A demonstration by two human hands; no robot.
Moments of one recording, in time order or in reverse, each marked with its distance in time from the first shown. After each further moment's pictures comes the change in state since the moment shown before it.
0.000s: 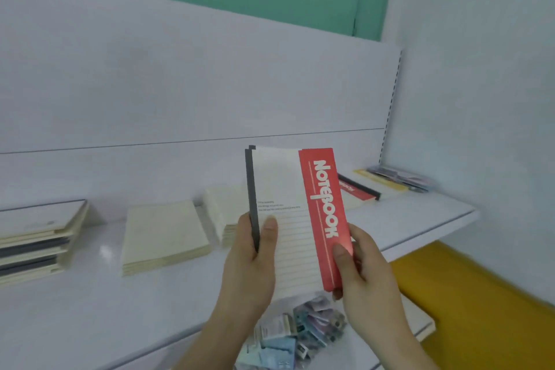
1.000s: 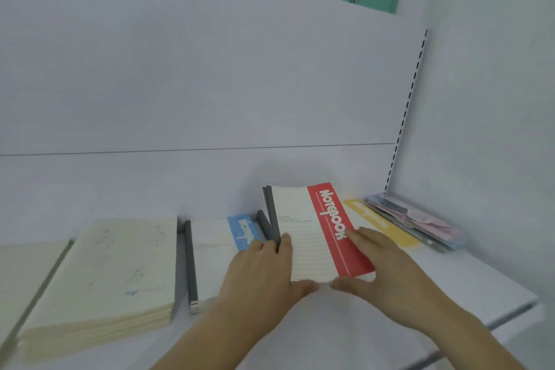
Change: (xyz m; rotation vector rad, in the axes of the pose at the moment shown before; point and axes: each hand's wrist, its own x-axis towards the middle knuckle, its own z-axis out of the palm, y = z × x) left_hand 0.202 -0.085 0.222 1.365 -0.355 0.174; right_hand 0.315 0.161 -0.131 -0.742 -0.437 -0.296
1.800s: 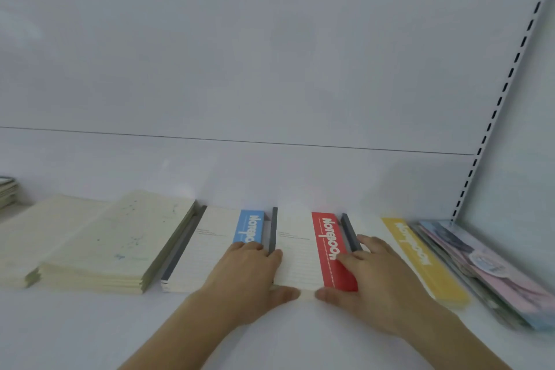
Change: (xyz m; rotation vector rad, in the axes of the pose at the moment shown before) left_hand 0.044 0.025 0.030 0.177 -0.201 -0.235; right_hand 0.093 0.075 0.018 -0.304 -0.186 -0.441
